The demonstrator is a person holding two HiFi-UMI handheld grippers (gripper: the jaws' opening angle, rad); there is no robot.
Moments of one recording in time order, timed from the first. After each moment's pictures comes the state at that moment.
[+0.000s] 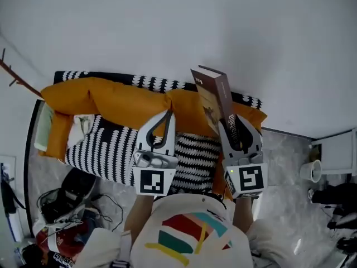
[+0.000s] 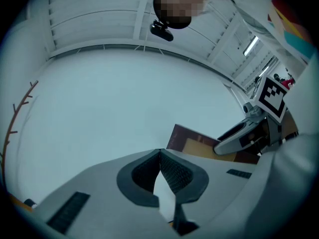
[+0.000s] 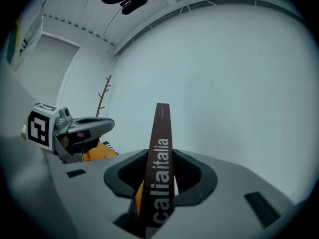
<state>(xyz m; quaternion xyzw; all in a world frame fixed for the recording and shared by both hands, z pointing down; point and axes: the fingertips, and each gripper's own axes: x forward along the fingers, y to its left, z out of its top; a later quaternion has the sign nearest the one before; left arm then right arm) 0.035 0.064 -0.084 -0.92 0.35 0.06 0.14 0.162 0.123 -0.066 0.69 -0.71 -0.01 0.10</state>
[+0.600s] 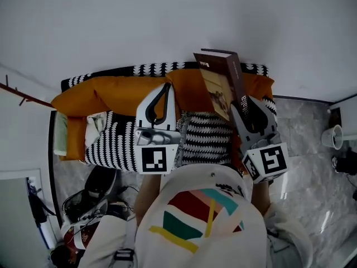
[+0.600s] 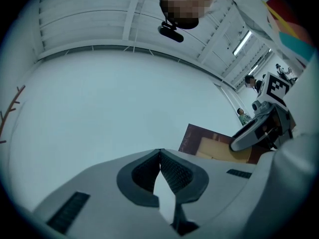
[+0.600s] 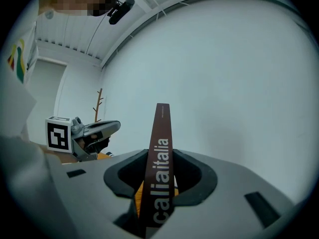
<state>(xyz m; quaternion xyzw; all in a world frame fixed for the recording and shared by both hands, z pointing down) 0.061 0.092 -0.096 -0.93 0.31 0.06 0.19 0.187 0.191 -0.051 0.71 -0.71 0.04 0.01</state>
